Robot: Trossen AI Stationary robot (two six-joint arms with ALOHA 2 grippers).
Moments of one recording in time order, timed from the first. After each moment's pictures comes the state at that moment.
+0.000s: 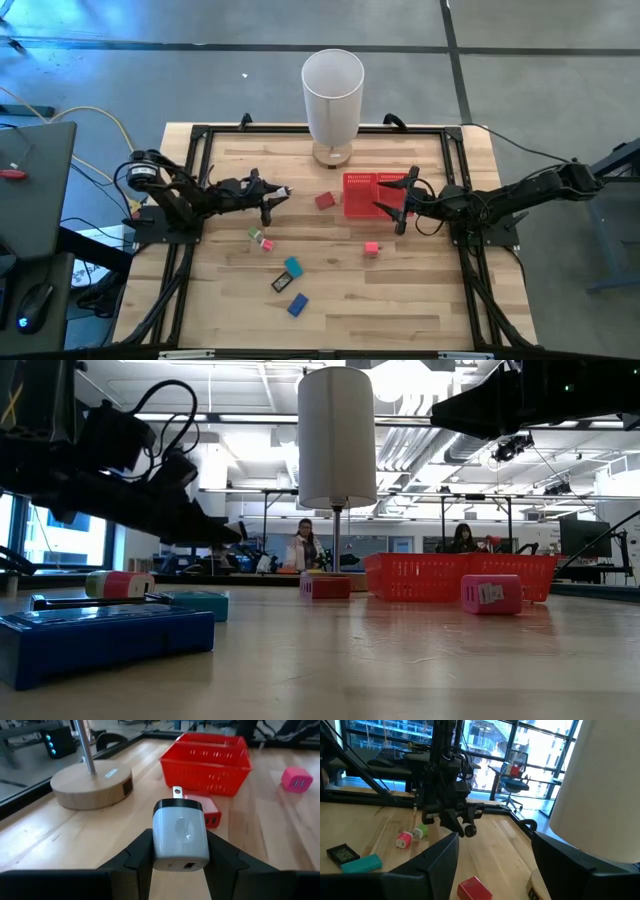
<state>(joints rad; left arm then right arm) 0.21 1.63 0.11 1.35 -0.10 -0.04 0.14 0.89 0.29 0.60 0.42 -0.18</state>
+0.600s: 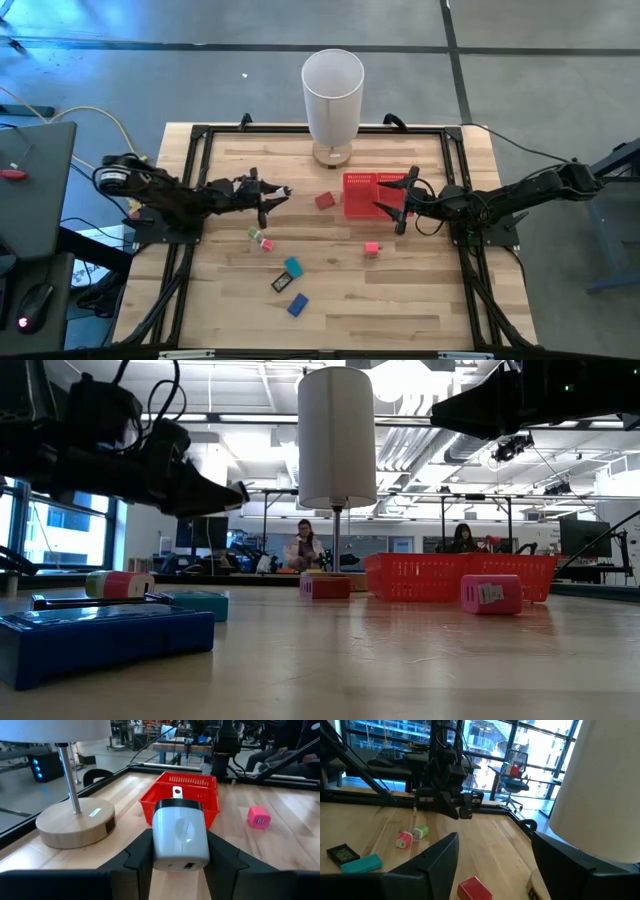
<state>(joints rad) 0.15 1.41 0.11 1.26 -0.10 -0.05 0.14 0.89 0.29 0.60 0.42 -0.18</state>
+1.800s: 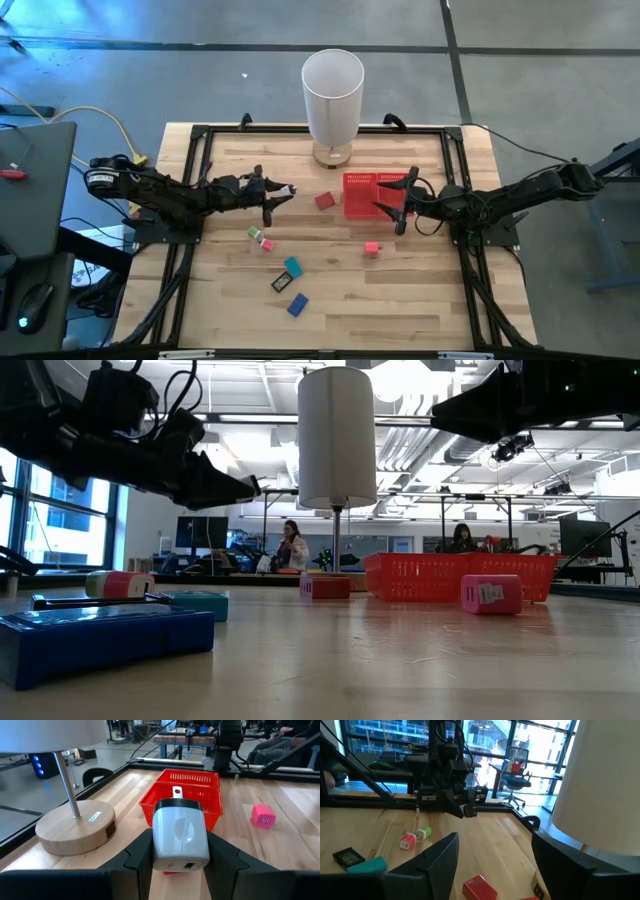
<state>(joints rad) 0.14 1.32 0.21 1.03 -0.10 -0.02 0.14 0.89 0.30 0.59 0.42 -0.12</state>
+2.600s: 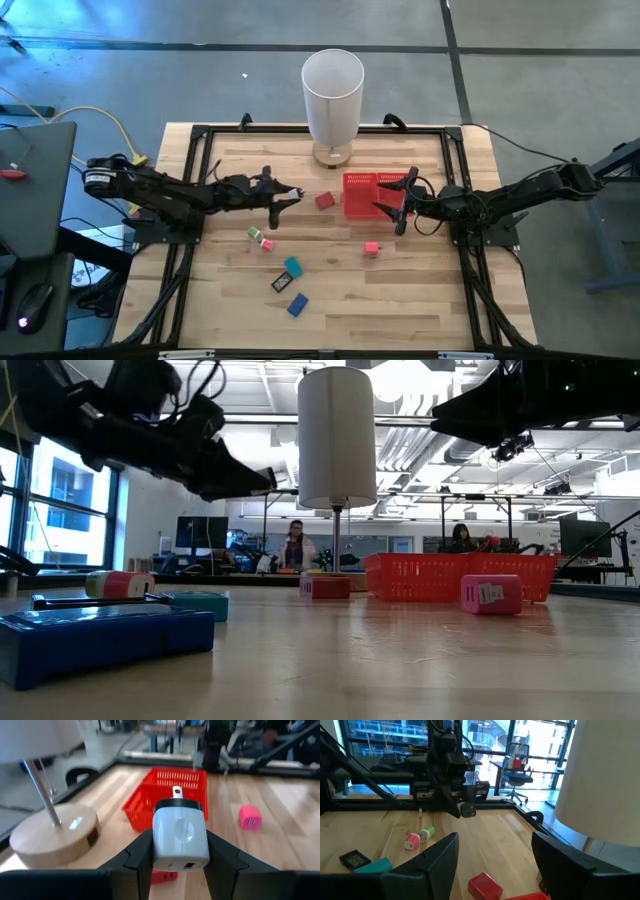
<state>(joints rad) 0.10 1.28 0.35 0.76 -0.11 -0.04 0.14 0.89 0.30 0.58 0.42 -0.07</state>
